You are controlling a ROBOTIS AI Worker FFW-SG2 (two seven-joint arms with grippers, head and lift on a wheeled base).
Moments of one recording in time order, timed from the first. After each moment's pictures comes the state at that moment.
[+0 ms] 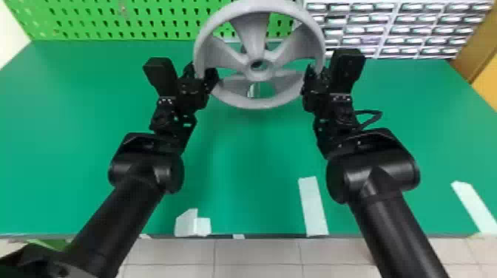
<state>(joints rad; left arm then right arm) -0.43 0.12 -0.30 -1.02 0.37 -0.28 -0.03 -0.25 0.00 0.20 -1.48 -0.09 0.19 -0.26</state>
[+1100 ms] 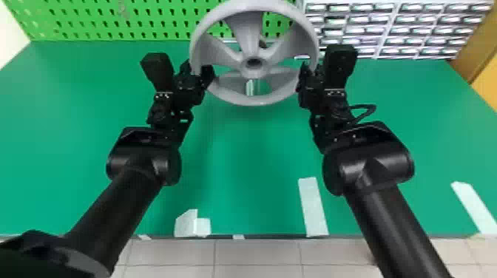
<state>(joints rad) -0.49 0.12 -0.27 -0.92 0.37 -0.28 -0.03 -0.30 0.00 0.20 -1.42 -0.09 0.19 -0.25</state>
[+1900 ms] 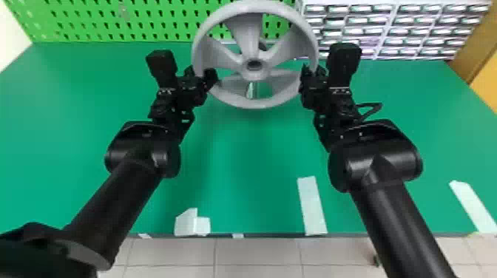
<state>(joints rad) -0.51 0.12 -0.27 -0.92 0.39 -0.14 -0.05 -0.29 0.00 0.17 -1.45 -0.09 0.26 -0.18</state>
